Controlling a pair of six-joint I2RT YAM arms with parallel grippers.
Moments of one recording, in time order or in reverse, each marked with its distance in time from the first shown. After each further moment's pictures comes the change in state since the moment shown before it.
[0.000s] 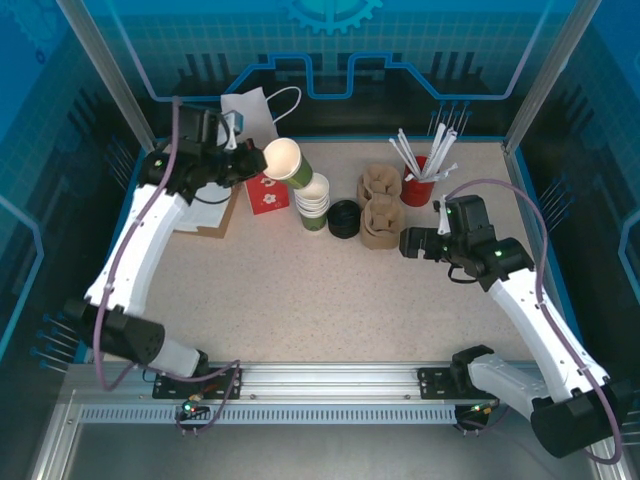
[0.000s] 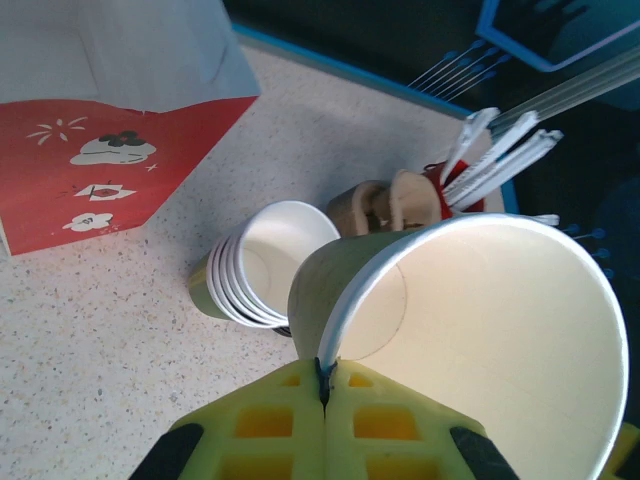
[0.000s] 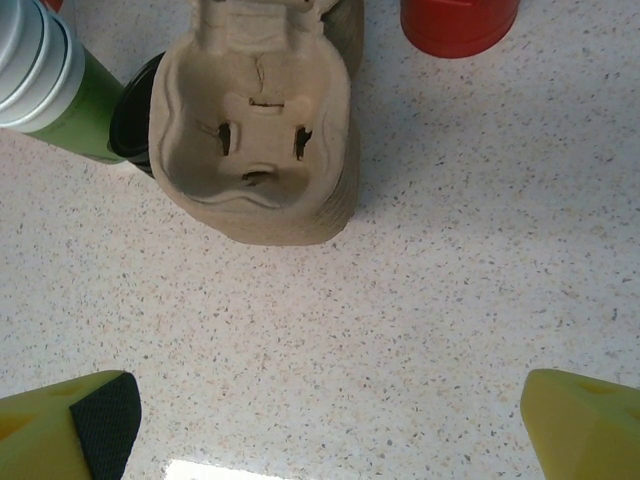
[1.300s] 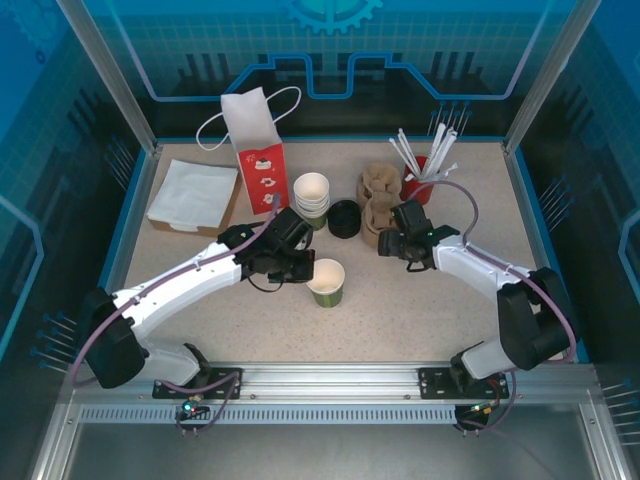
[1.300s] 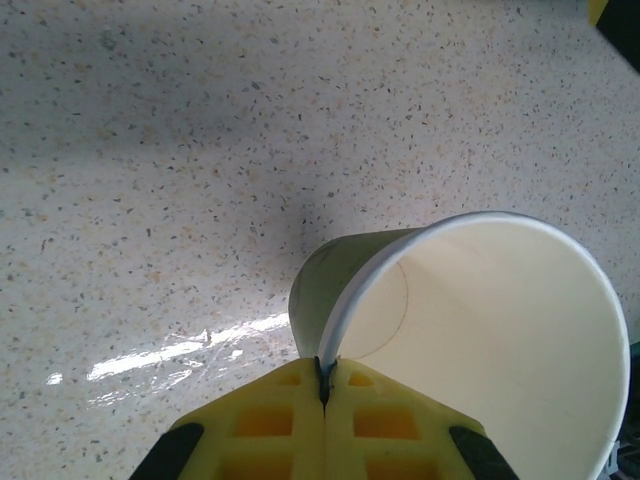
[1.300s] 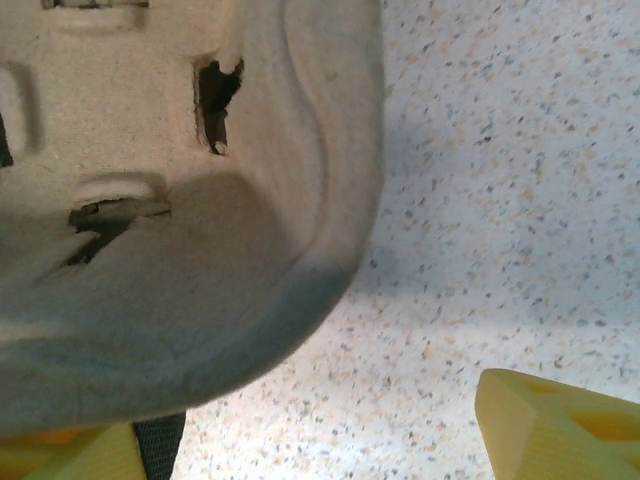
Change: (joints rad) left arm -0.539 -0.056 -0.563 0.062 -0.217 -0.202; right arm 0.109 0.475 -0.111 0.413 0.206 0.155
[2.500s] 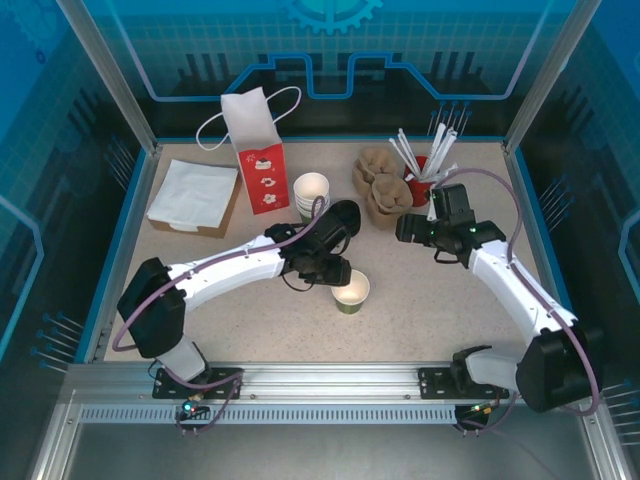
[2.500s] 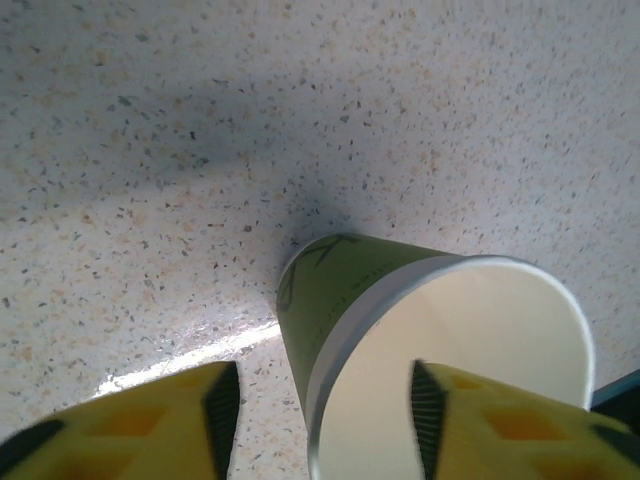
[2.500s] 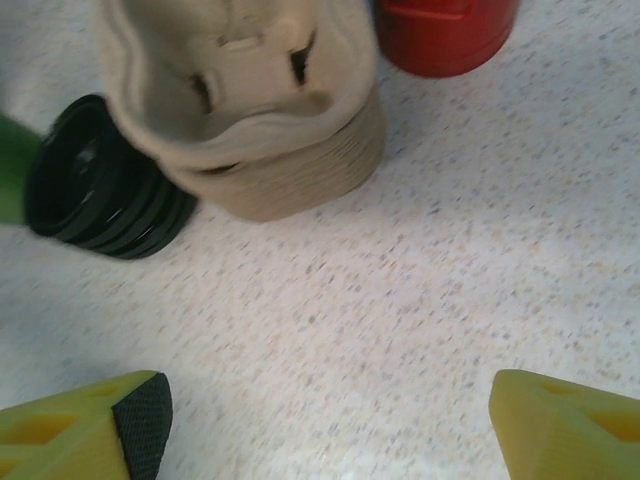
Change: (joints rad) left arm -0.097 0.233 0.117 0.082 -0.025 0.002; right arm -0.164 -0.255 0.085 -0.192 -0.225 -0.138
